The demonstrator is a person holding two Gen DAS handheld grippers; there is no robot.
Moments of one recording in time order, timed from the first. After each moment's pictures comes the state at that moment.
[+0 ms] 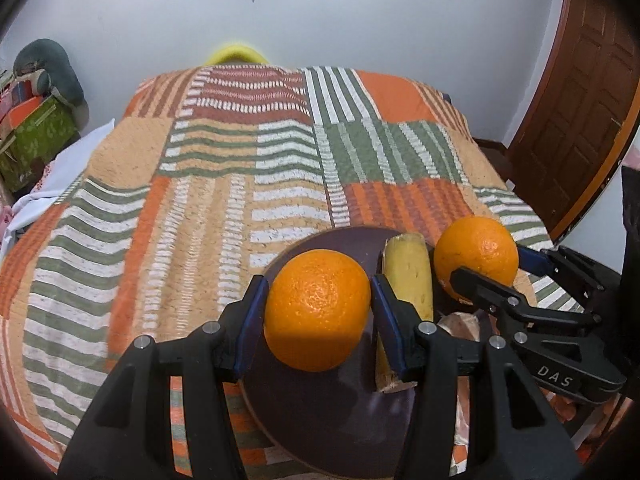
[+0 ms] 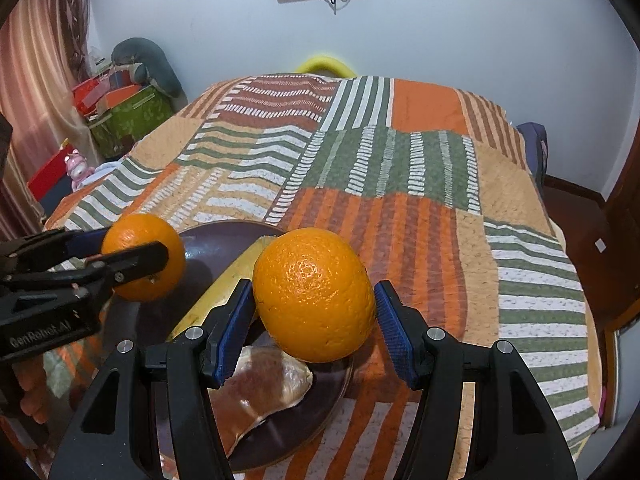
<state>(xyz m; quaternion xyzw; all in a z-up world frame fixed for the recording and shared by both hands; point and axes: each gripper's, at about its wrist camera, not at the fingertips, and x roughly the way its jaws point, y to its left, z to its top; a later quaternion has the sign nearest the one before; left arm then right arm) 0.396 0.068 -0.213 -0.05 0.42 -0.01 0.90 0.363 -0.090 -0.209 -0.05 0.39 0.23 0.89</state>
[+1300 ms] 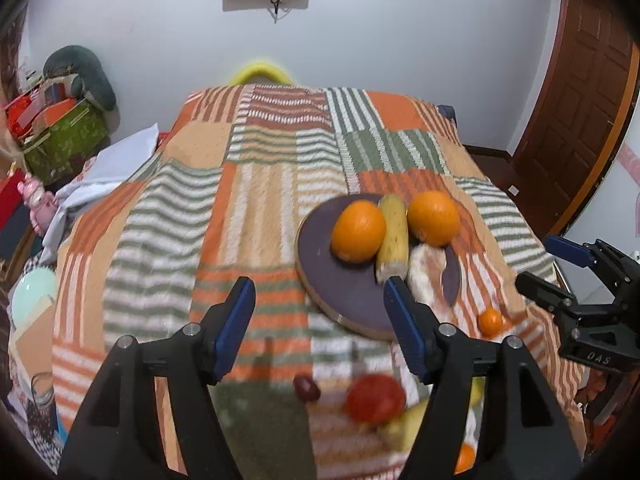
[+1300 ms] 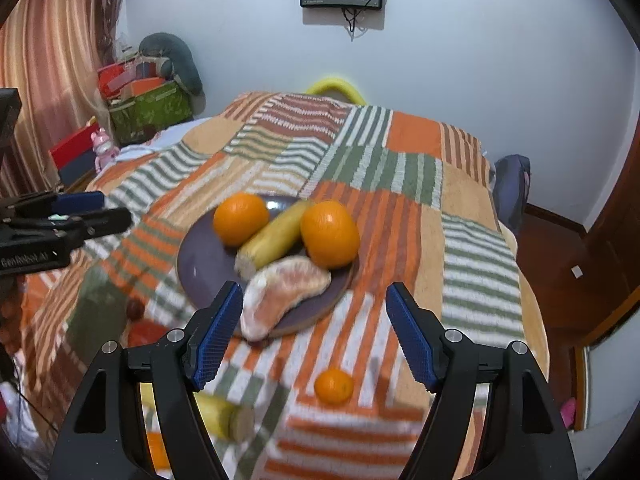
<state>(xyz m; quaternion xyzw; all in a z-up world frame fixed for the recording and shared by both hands) 0.259 0.083 -0.153 -0.05 0.40 0.02 0.91 0.254 -0.119 -0.160 -0.10 0.36 0.23 0.90</state>
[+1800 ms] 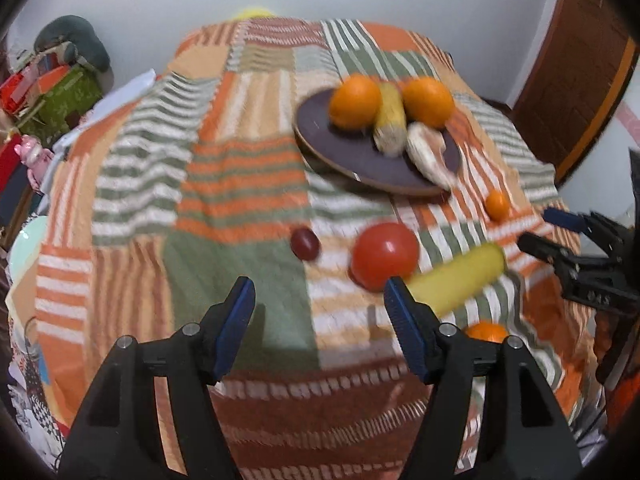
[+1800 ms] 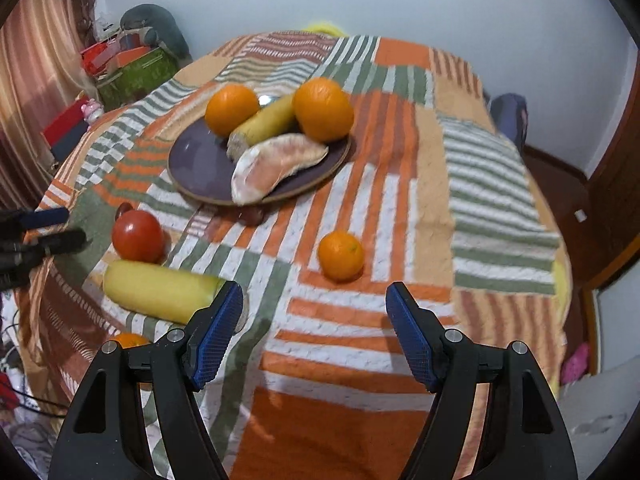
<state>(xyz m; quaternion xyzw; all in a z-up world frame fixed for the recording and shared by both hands) 0.194 0.067 -0.217 -0.04 0.48 0.00 0.87 0.217 -0.141 -0.224 -0.08 0.44 0.22 0.87</state>
